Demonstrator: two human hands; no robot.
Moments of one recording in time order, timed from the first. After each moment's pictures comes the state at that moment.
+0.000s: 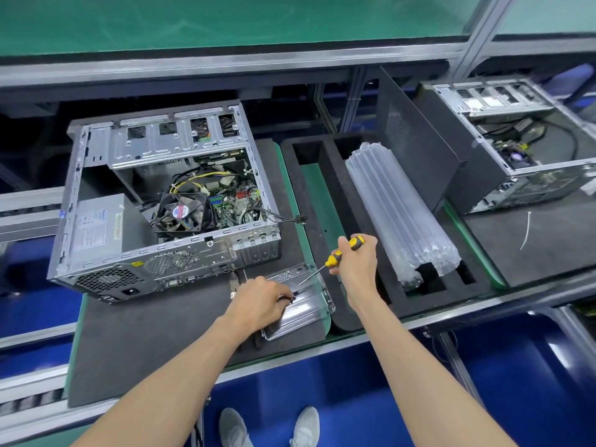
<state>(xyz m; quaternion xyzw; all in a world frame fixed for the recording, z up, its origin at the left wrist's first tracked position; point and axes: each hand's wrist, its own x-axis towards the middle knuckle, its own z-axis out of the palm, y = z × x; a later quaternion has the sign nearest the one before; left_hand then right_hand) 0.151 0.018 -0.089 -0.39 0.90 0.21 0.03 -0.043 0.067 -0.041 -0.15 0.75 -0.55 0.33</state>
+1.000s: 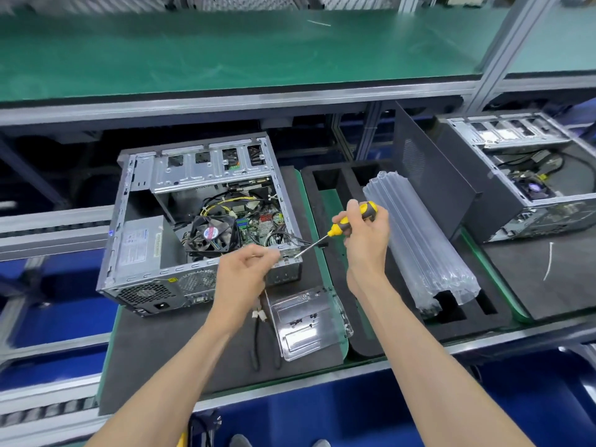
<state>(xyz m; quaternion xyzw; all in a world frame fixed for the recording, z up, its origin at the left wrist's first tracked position) 0.181 -0.005 0.013 -0.48 0.56 0.55 -0.40 -0.011 0.025 0.060 -0.20 0.59 -0.72 0.32</state>
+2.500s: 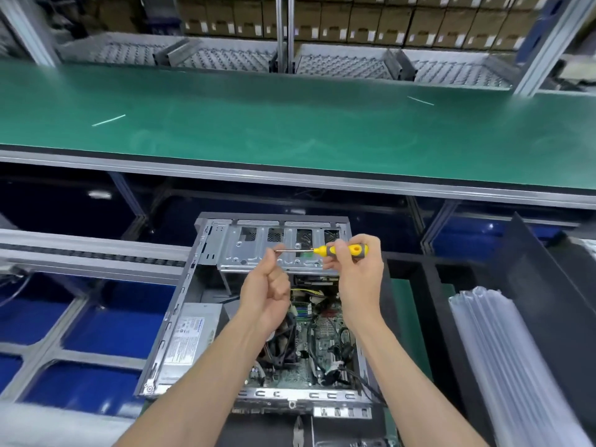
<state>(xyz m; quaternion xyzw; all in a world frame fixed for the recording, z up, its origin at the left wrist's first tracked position) 0.193 -0.200 0.054 -0.32 0.05 0.75 -0.57 0.051 -0.184 0.071 -0.36 0.52 -0.67 0.38</state>
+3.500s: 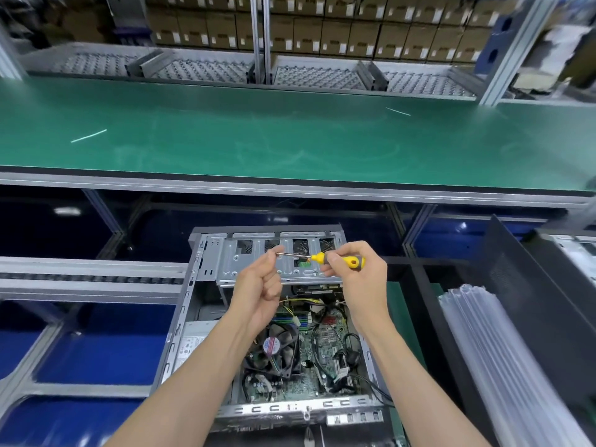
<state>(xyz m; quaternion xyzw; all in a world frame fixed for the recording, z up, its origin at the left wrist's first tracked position) 0.220 -0.229 0.054 -0.35 0.18 0.76 -0.52 0.054 -0.177 0.091 -0.42 0.56 -0.62 0.36</state>
